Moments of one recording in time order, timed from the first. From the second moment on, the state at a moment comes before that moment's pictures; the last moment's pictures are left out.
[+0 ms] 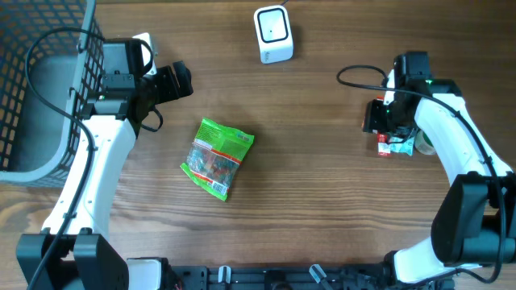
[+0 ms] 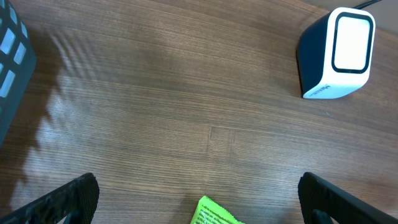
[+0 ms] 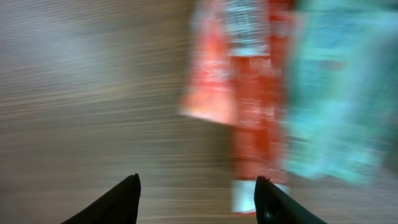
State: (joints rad) left arm -0.02 1.52 1.21 -0.55 0.10 -0.27; right arm -0.02 1.72 1.21 -0.87 -0.11 0.16
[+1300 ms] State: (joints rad) left arm -0.29 1.52 0.74 -0.46 0.14 -0.75; right arm 0.44 1.72 1.18 -0.56 -0.50 0.16
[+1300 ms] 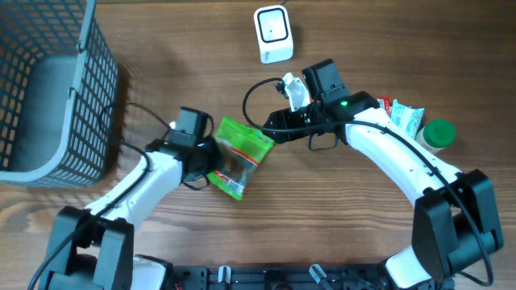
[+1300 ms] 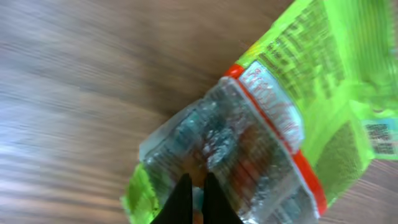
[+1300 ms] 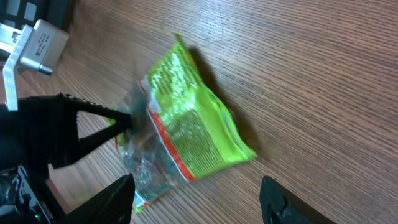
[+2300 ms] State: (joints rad) left arm -0.44 1.75 0.96 -0.58 0.15 -0.76; right arm 0.44 1.72 1.18 -0.70 -0.30 0.12
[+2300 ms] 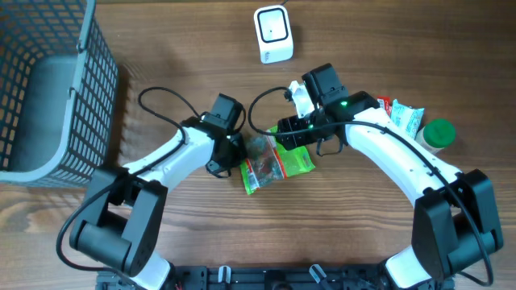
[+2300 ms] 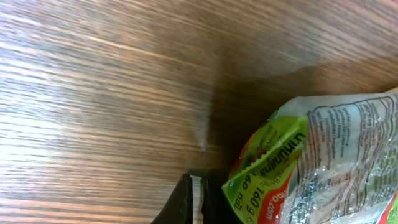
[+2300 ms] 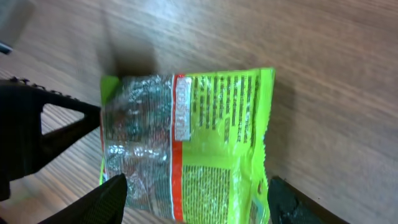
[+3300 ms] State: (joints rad) left arm -0.39 1.88 1.05 -0.65 0.46 -0.52; right arm 0.30 1.82 1.21 -0.80 -0.66 -0.05
